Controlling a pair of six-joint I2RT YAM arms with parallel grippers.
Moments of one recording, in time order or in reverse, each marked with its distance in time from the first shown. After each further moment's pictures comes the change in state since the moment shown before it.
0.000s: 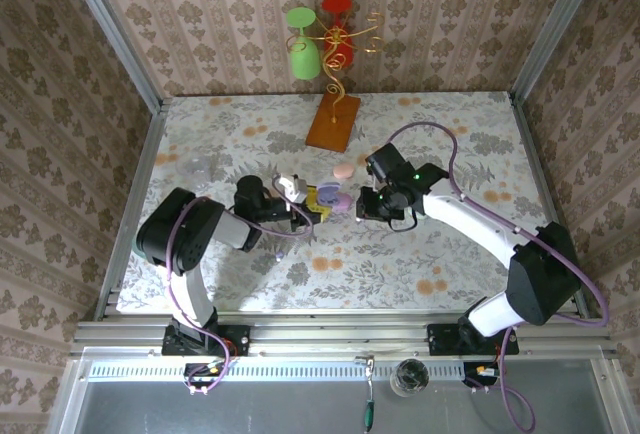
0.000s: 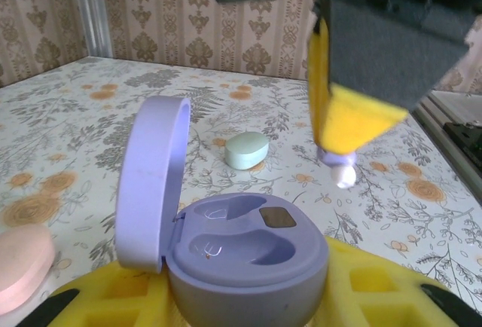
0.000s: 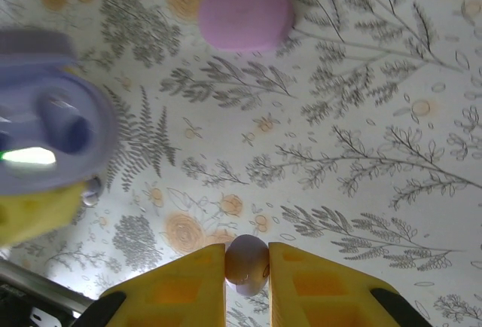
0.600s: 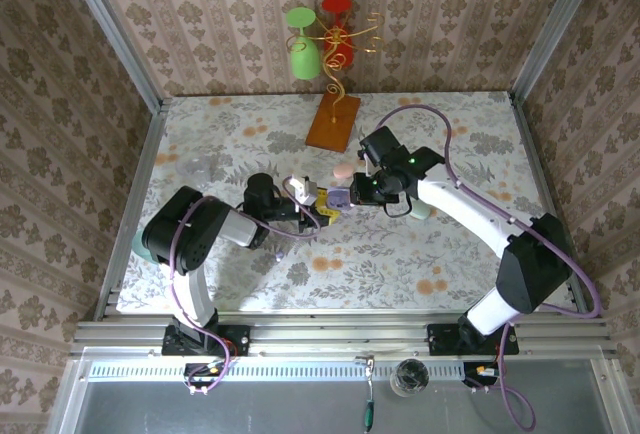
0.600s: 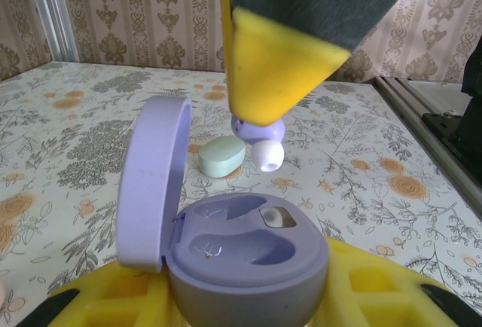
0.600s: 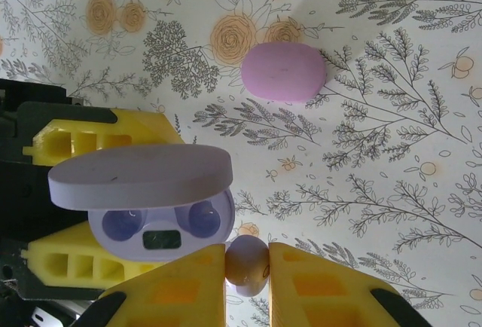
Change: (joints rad) left arm -0.049 0.021 0.053 -0.054 0.016 0.037; right arm -0.007 0.079 0.151 -0.049 0.000 -0.092
